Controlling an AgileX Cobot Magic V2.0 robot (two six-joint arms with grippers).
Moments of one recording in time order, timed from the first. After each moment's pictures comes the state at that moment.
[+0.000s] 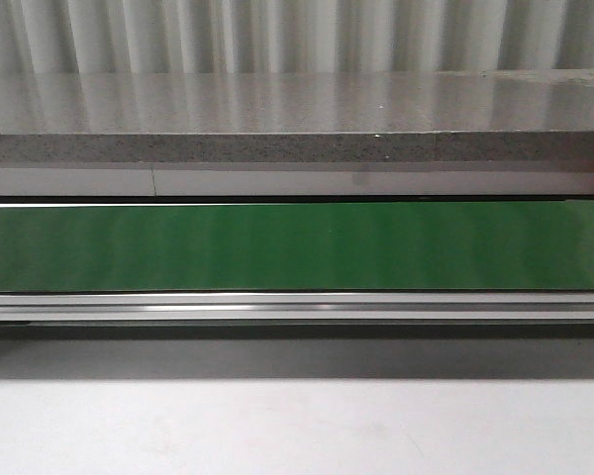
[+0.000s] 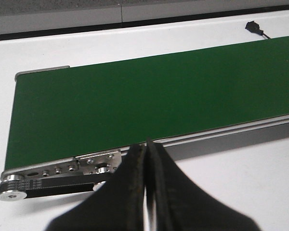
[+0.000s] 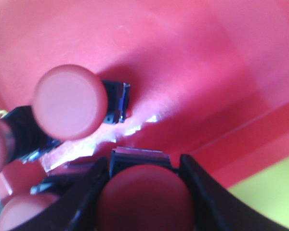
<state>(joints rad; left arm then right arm) -0.13 0.49 -0.49 -0.24 0.61 0.22 -0.58 1.96 -1.50 0.16 0.79 0.01</state>
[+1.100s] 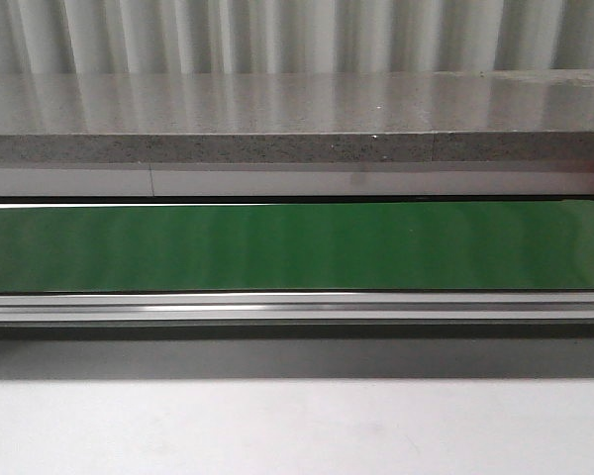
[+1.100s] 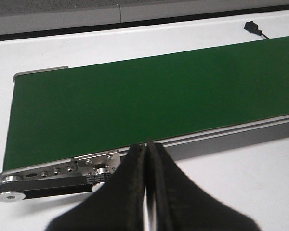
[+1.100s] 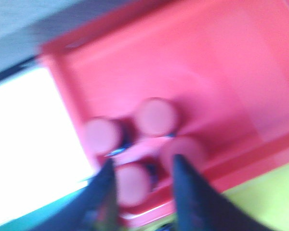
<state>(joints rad) -0.13 0.49 -0.49 -0.24 0.61 0.22 -0.49 1.70 -1.50 0.18 0.81 -0.03</state>
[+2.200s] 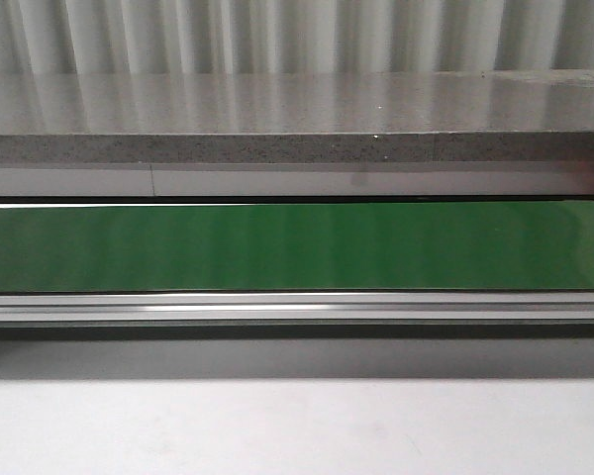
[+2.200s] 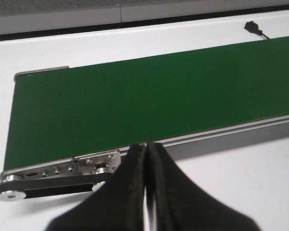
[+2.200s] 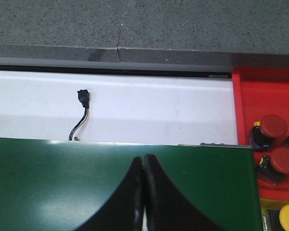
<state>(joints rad) -0.13 0.49 -0.49 -0.24 0.61 0.22 -0.04 1.09 -1.17 0.16 0.77 -0.03</state>
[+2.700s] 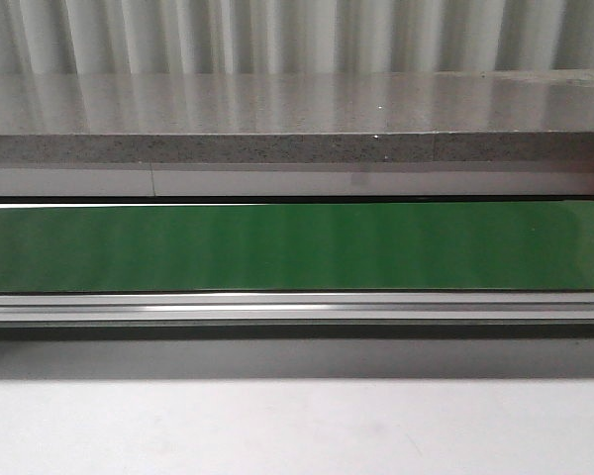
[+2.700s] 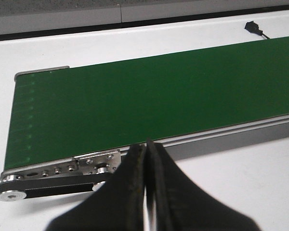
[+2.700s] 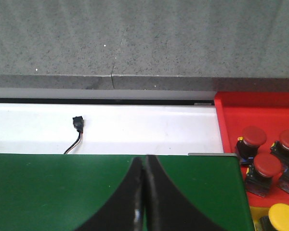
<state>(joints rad) -0.13 0.49 -0.49 -0.24 0.61 0.22 -0.04 0.75 -0.78 0.15 0.47 -0.03</state>
